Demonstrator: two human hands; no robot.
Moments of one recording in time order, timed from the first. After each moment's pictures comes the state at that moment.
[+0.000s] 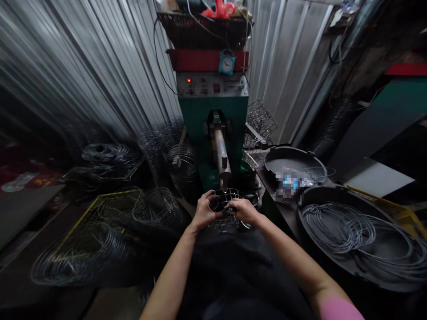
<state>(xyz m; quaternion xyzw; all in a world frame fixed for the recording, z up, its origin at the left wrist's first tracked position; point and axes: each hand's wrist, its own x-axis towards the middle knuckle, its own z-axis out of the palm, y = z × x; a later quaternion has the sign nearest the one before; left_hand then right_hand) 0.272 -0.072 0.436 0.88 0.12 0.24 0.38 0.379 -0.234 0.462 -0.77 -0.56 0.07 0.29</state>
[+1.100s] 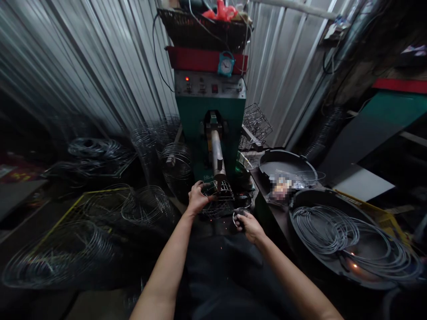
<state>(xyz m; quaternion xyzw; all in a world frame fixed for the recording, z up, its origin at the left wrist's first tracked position) 0.312 -0.051 0.437 0.86 0.24 0.25 0.36 0.348 -0.273 0.423 -0.56 0.00 0.37 0.74</state>
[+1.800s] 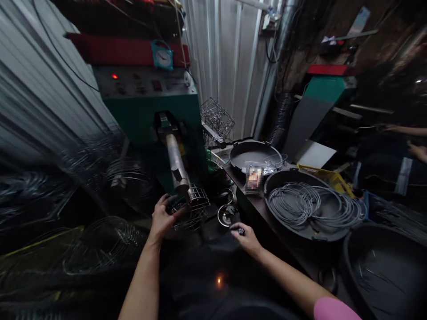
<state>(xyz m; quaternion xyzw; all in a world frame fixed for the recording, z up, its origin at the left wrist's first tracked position) 0.299 -0.039 0.430 0.85 0.19 0.25 0.42 0.328 -0.349 0.376 -0.76 -0.15 0.13 0.62</state>
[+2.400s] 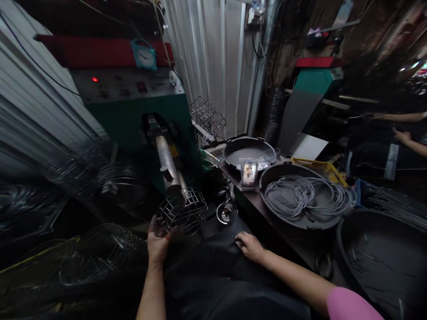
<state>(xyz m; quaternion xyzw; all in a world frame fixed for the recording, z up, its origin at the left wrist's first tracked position) 0.259 -0.060 0.379 0.64 0.27 0.27 0.67 0.312 -0.387 0.331 -0.88 -0.32 0.10 0.32</state>
